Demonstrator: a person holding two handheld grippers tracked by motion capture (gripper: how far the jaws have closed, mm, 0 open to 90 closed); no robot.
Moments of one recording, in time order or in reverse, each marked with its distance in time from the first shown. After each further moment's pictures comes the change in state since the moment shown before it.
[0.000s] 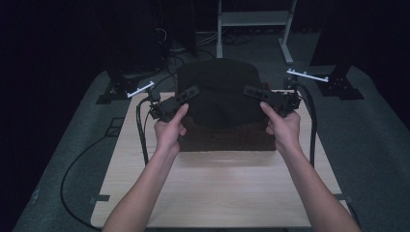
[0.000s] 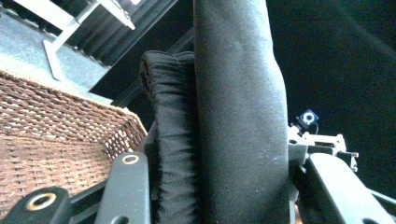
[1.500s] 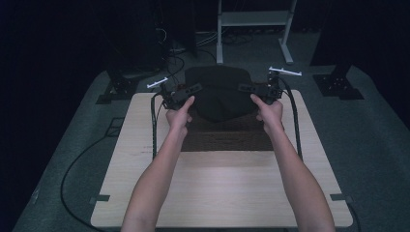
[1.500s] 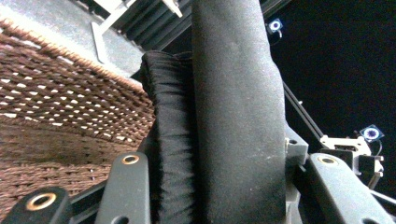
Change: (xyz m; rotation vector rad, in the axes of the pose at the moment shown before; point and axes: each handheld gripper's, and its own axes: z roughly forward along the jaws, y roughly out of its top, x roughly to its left) left arm 0.105 0.007 0.063 0.052 0.153 -0.086; right arm -0.110 0.003 0.072 0.105 -0.097 0.135
